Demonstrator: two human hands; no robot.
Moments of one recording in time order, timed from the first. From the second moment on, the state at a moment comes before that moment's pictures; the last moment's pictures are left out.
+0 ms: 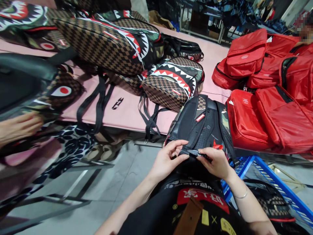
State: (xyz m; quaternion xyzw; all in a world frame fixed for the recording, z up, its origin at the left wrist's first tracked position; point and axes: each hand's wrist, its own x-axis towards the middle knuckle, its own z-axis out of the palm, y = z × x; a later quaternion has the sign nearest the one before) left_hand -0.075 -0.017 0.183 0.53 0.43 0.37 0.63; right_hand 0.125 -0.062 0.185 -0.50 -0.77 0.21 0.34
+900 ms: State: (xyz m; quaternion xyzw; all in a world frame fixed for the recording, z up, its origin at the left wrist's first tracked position) left_hand -0.071 -0.017 0.184 0.39 0.42 0.41 0.71; right_hand 0.109 -0.032 0.179 -0.53 -0.46 0.47 0.53
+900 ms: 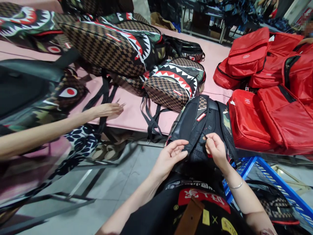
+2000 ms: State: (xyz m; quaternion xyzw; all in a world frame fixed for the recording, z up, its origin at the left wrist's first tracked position) left_hand -0.086 -0.017 0.189 0.28 0.38 0.42 0.78; right_hand 0.094 -0.036 0.172 -0.60 -0.56 0.31 0.48
